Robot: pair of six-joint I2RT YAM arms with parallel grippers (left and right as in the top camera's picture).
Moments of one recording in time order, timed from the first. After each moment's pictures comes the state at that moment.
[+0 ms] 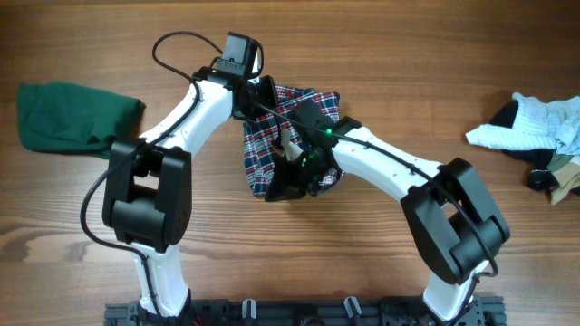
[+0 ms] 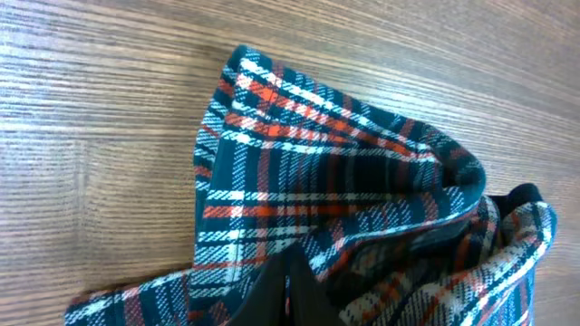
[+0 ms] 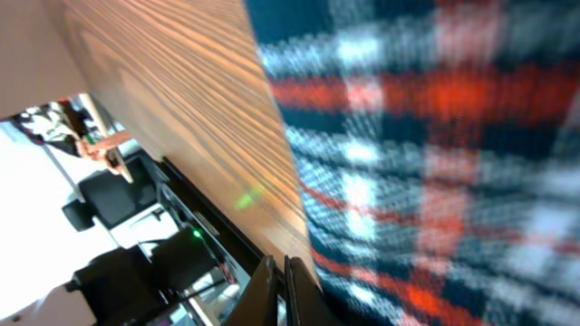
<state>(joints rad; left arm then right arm) -0.31 2.05 1.48 -0.54 0.25 -0.53 0.62 1.93 1.22 -0.64 -0.82 0.54</state>
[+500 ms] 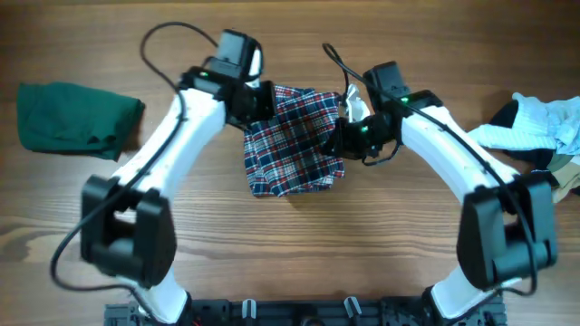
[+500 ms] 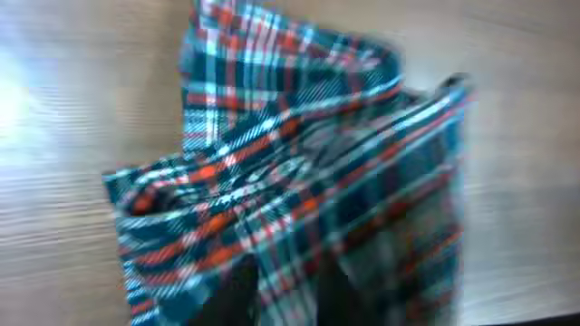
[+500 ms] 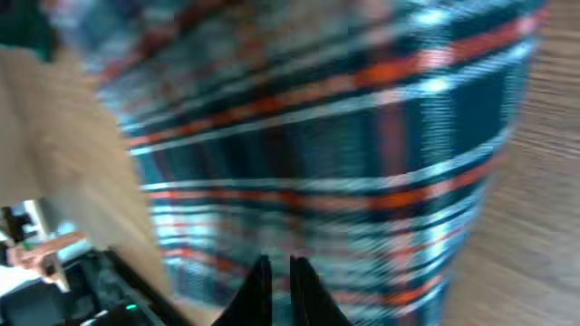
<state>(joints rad) -0.35 1.86 1.45 -0.74 0.22 -0.45 0.29 1.81 1.22 -0.76 -0.60 0.29</state>
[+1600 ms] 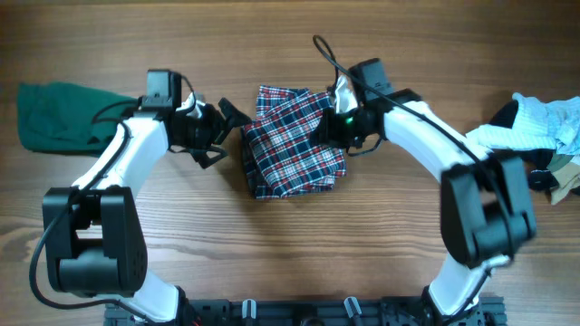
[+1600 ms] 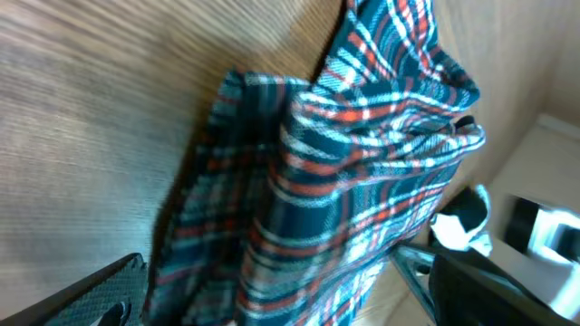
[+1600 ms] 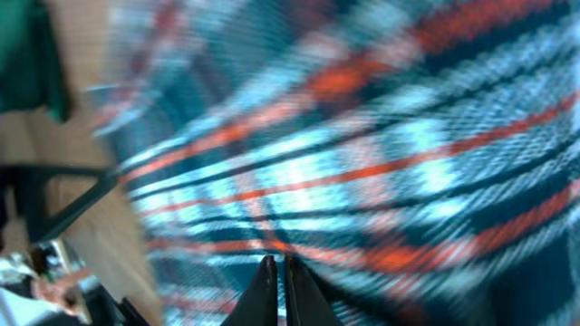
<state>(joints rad) -0.02 1.76 1.08 -0.57 0.66 -0.74 0.33 1.95 1.25 -0.54 -0.61 0.46</state>
